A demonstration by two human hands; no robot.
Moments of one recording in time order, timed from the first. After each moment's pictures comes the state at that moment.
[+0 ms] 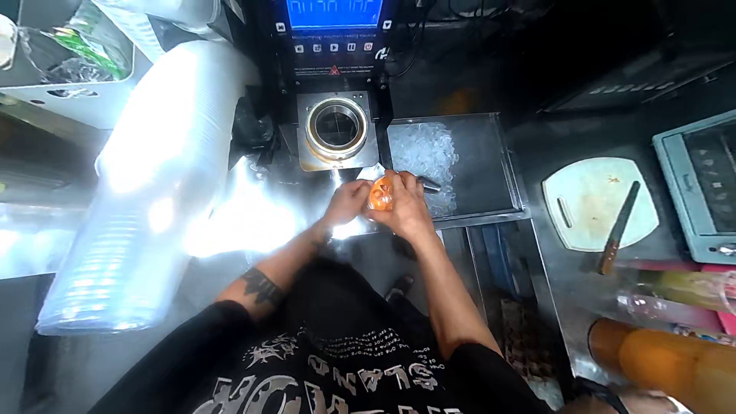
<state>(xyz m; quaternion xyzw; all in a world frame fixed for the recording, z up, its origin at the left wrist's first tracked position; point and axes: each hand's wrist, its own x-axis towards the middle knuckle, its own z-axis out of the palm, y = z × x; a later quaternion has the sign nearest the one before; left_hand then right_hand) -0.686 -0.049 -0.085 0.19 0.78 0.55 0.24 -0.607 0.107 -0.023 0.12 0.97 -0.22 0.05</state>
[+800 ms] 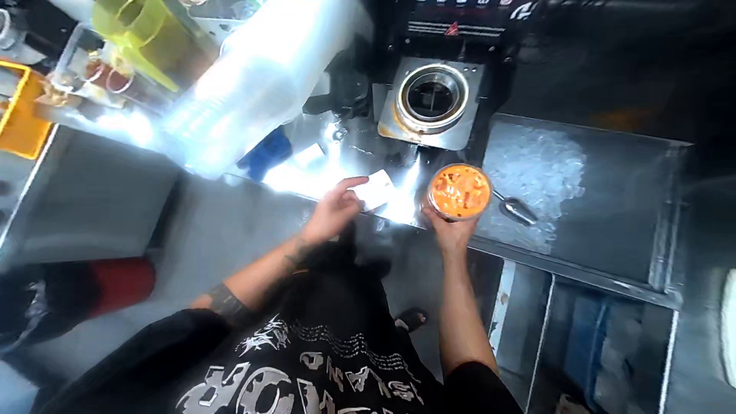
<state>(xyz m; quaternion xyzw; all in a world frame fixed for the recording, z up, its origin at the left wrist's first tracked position) -0.578 -0.176 -0.047 0.08 0.75 0.64 0.11 -0.568 0.111 -0.167 0.14 0.76 -0.61 -0.14</state>
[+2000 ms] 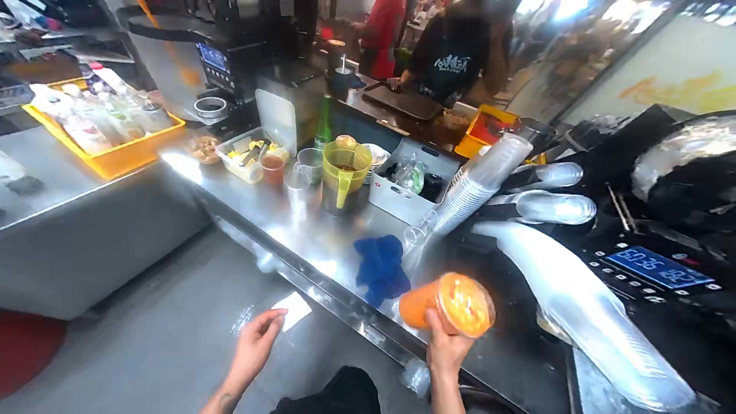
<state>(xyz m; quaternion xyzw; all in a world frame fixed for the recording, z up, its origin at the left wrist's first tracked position) -0.446 -0.697 -0.084 -0.16 0.74 0.63 -0.17 -0.596 -0.358 -0.027 0.00 0.66 -0.70 -0.26</state>
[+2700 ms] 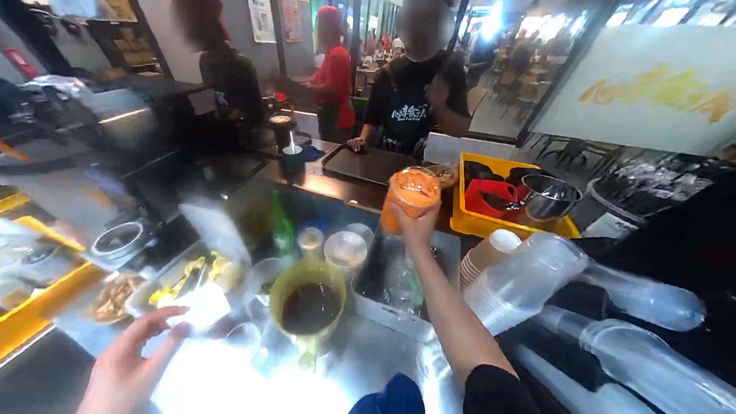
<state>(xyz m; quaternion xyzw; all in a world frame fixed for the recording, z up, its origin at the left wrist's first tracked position) -0.823 -0.906 0.115 -0.04 0.88 0.39 -0.27 -1.179 -0.513 0.105 -0.09 0.67 -0.67 -0.30</state>
